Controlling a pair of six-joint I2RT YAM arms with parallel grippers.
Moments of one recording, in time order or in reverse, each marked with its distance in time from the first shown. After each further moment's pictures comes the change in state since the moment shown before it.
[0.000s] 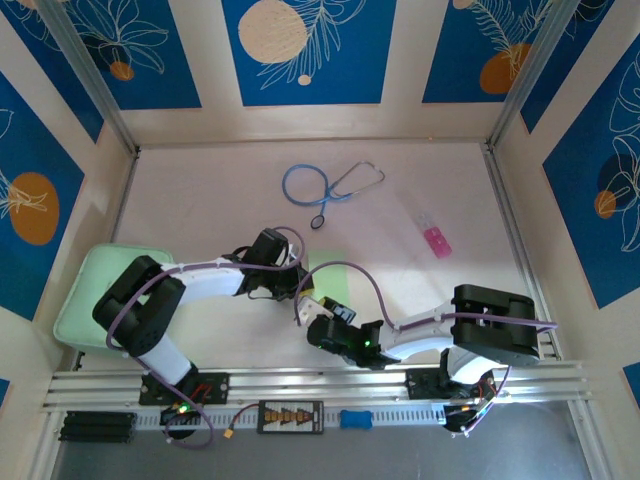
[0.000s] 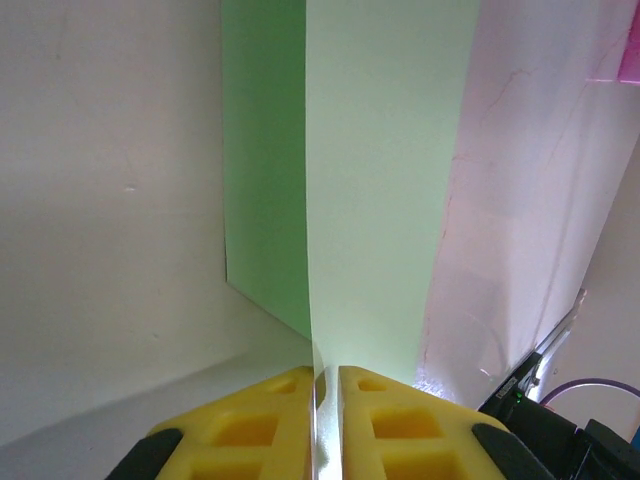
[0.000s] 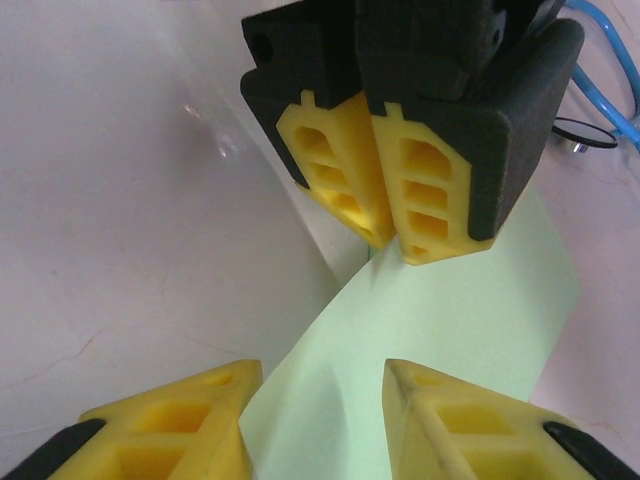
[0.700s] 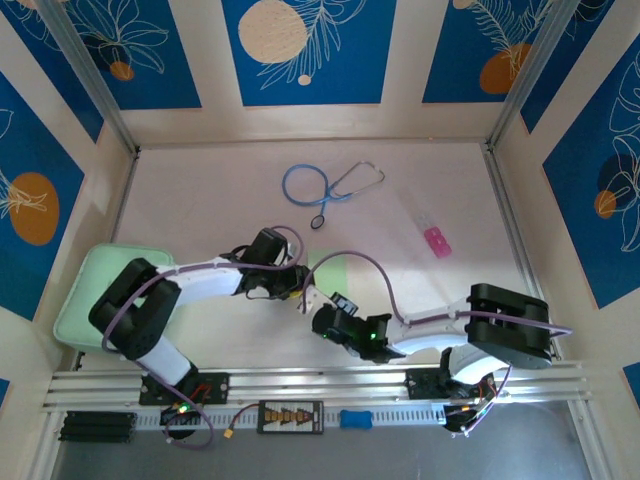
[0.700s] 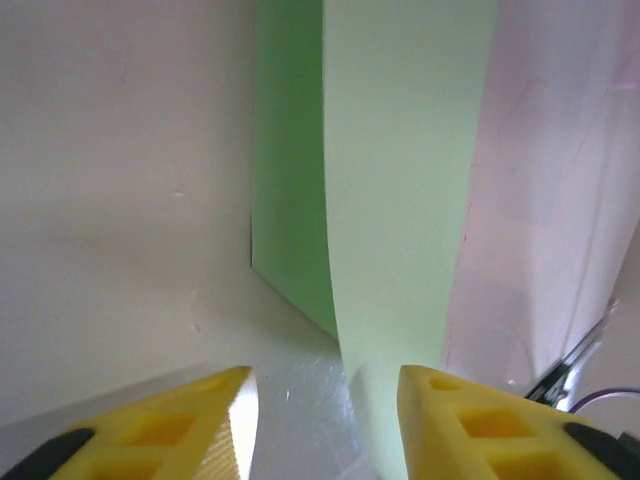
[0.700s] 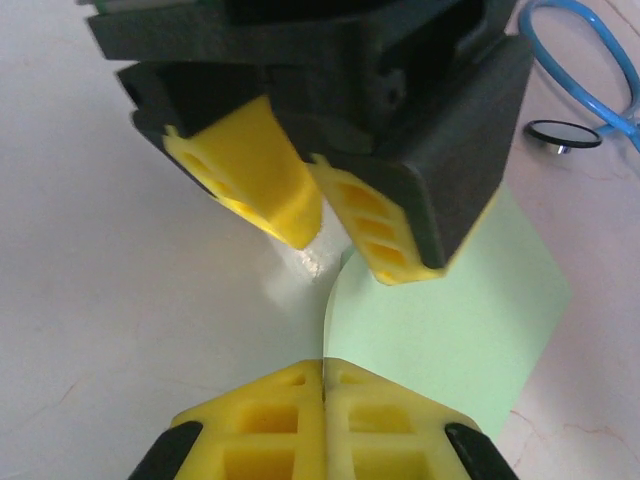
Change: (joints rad) left arm 0.005 -0.047 0.011 -0.082 -0.065 0.052; right arm -0.079 -0.084 -0.003 -0.008 -0.091 0.048
